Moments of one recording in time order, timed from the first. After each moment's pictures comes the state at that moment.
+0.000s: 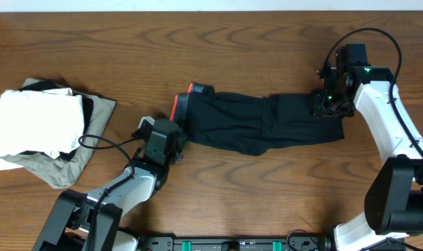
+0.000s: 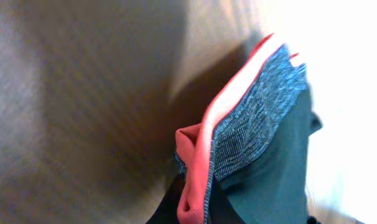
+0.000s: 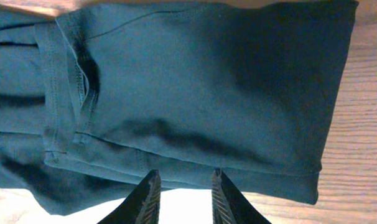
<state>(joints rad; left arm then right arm) -0.37 1.48 0.42 0.31 -0.08 -1.37 -0.01 1.75 1.33 -0.97 -0.12 0.05</state>
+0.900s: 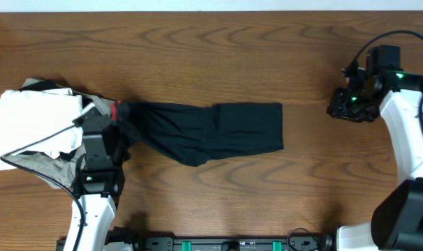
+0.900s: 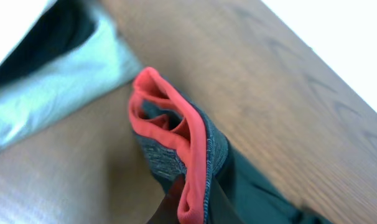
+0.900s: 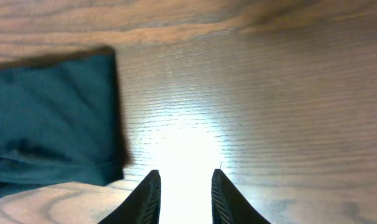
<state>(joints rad) 0.04 1.00 0.53 -0.17 -0.01 -0.64 -0.15 1.63 1.33 -1.04 -0.20 0.07</state>
